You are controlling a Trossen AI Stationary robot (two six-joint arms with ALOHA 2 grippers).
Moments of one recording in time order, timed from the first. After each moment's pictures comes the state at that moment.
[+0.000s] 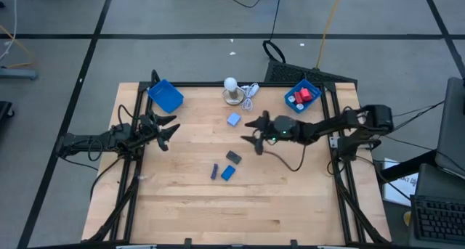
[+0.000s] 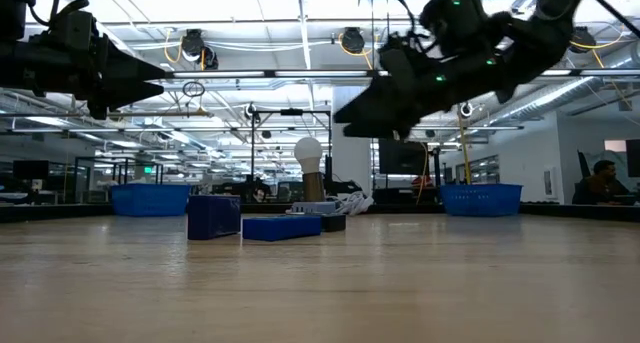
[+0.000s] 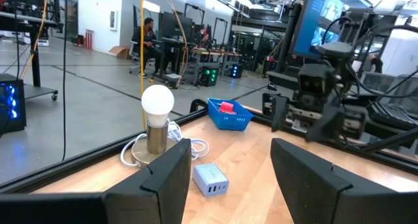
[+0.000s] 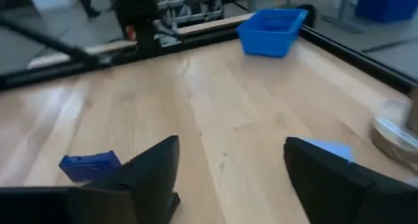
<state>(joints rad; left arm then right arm) 0.00 0.01 0.02 0.08 -0.45 -0.15 -0.13 1.58 0.59 0.74 0.05 0.15</state>
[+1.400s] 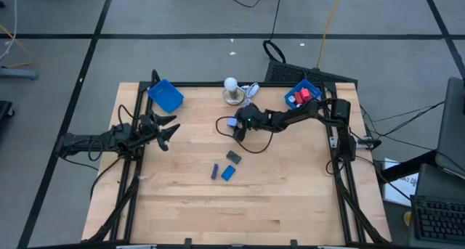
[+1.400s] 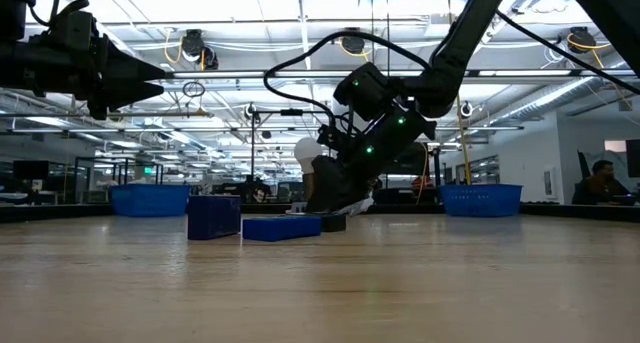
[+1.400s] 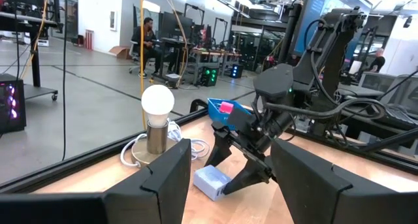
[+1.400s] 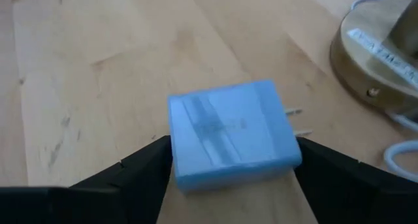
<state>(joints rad) 0.00 0.01 0.02 0.08 -0.45 -0.15 -0.28 2.01 1.02 0.34 0.13 0.13</state>
